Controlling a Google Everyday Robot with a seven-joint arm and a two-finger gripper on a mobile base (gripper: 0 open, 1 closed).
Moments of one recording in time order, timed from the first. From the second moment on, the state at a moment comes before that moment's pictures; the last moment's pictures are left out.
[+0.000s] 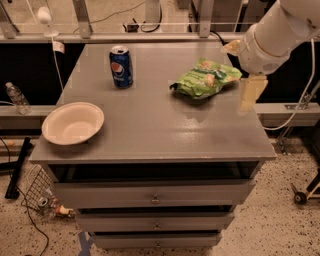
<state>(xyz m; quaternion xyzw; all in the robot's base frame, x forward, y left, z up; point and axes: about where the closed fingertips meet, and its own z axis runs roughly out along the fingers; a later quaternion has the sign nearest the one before) 0.605 -0.188 0.921 -0.74 0.62 -0.11 0.22</state>
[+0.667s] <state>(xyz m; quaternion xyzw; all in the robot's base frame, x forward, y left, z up) 0.660 -0.171 0.879 -0.78 0.57 -0.15 0.21</state>
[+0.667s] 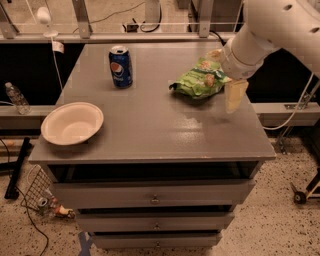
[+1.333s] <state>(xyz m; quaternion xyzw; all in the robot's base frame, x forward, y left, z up) 0.701 -0.147 0.859 -0.80 0.53 -0.16 0.23</state>
